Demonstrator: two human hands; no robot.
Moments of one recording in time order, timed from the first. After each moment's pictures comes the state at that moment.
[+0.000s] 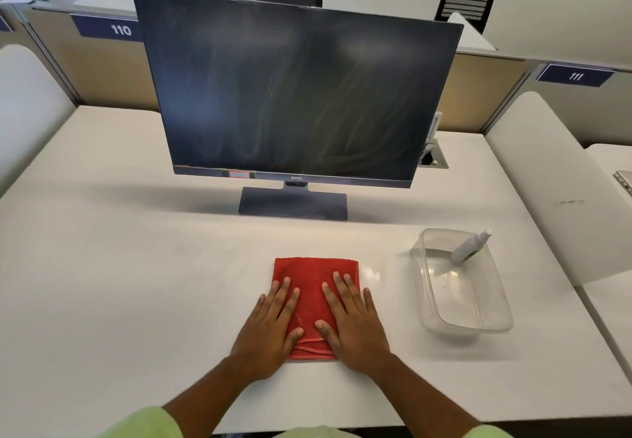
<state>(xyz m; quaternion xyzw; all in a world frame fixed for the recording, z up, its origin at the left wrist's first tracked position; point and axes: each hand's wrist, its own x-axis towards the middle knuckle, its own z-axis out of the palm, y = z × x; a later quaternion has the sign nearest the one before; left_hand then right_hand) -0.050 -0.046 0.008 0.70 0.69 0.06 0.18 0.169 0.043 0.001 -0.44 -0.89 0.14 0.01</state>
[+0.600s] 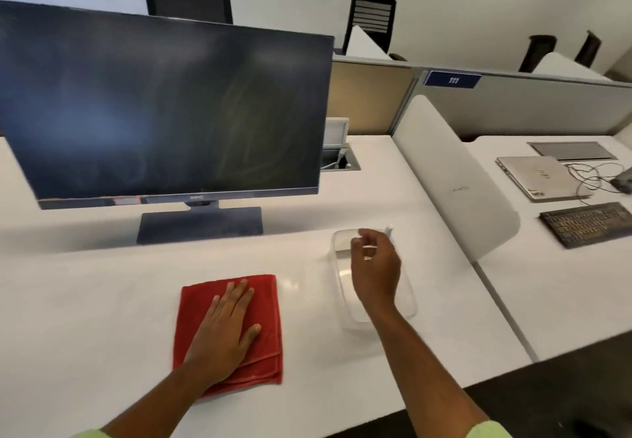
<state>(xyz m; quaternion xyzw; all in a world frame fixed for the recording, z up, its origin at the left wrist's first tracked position) 0.007 0.027 0.023 0.71 0.67 0.08 0.21 0.267 0.143 0.142 -0.67 -0.53 0.23 0.48</state>
